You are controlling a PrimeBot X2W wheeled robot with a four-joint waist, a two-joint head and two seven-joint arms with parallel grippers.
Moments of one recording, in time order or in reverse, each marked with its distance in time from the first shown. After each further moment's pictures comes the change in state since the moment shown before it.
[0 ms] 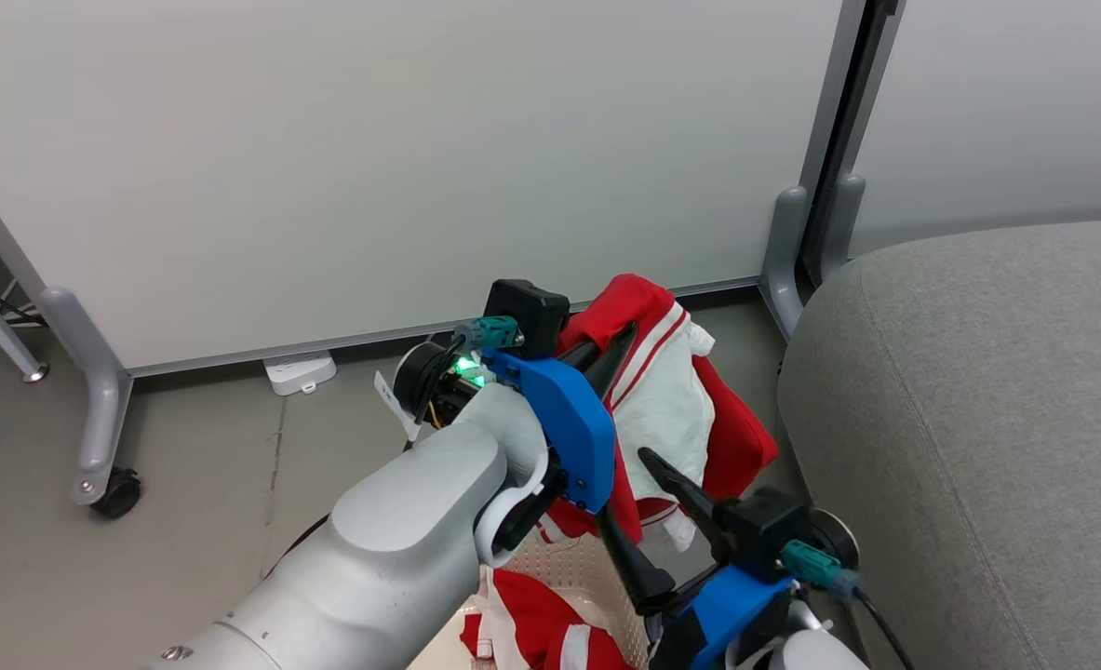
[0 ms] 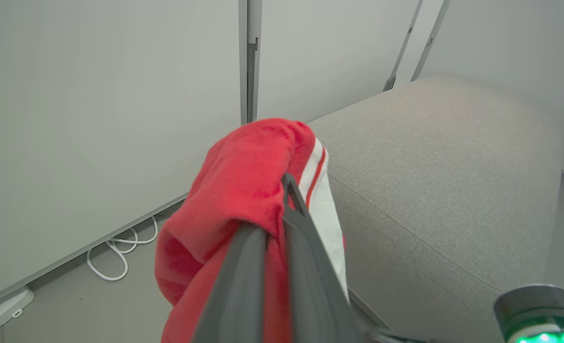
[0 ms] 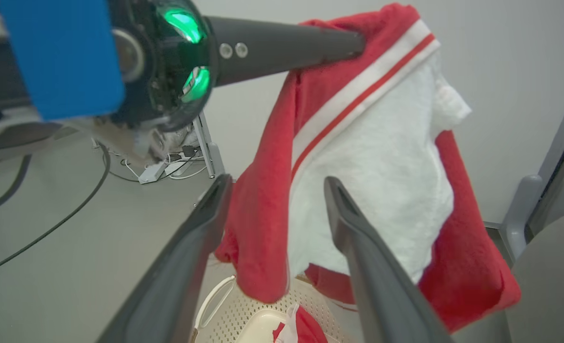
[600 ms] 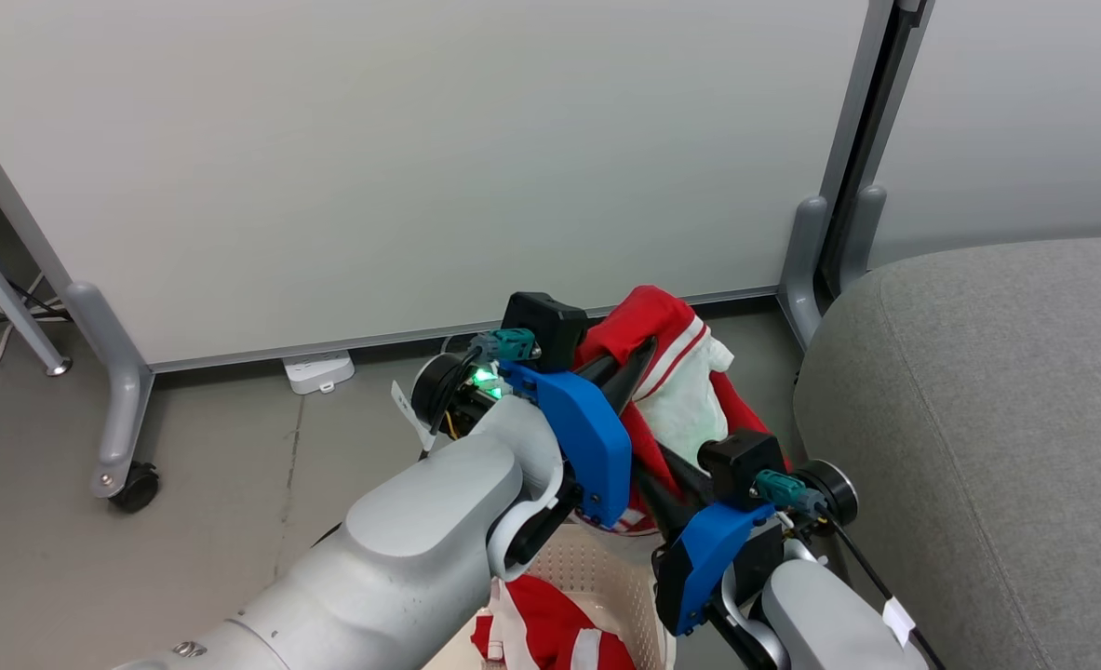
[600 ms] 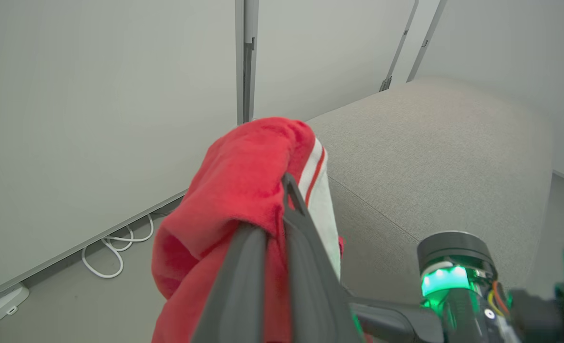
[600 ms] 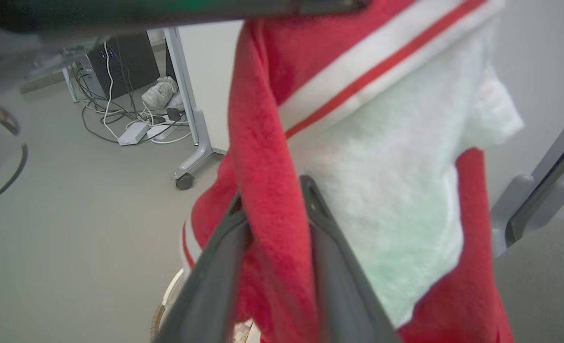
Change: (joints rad) left arm -0.020 0.000 -0.096 -0.017 -0.086 0.015 -0.030; right arm -0.229 0.000 0.046 0.344 0.010 0.000 -0.012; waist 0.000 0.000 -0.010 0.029
